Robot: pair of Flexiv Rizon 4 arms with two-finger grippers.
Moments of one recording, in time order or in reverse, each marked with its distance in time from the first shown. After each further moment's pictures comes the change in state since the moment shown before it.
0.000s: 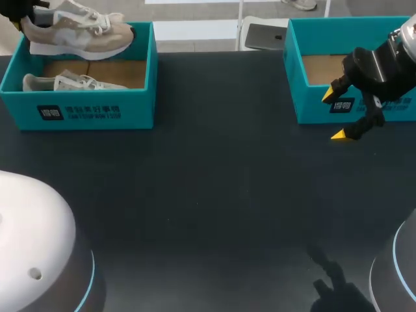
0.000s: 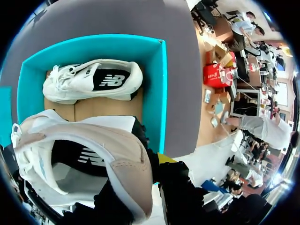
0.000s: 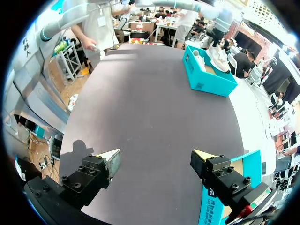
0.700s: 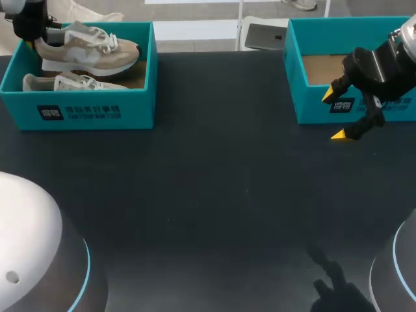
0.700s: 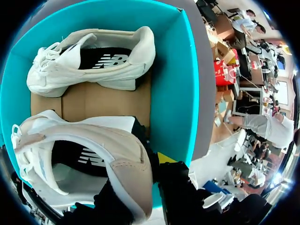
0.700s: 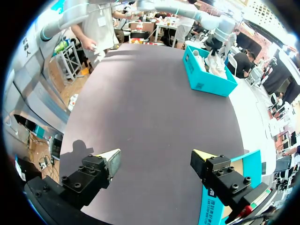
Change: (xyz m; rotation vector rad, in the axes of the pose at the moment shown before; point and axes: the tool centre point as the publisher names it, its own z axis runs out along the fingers) left arm -0.024 0.008 0.072 0.006 0.002 -0.012; right arm 0.000 0.000 0.000 0.000 0.000 0.000
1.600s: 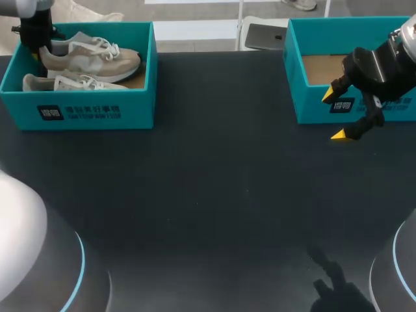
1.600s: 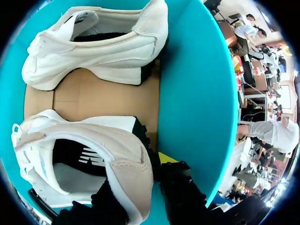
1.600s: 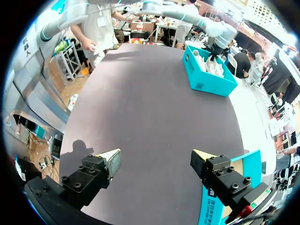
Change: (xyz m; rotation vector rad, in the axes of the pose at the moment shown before) left arm -0.006 0.003 0.048 0.118 -0.032 -0.012; right arm 0.000 0.000 0.000 0.000 0.000 0.000
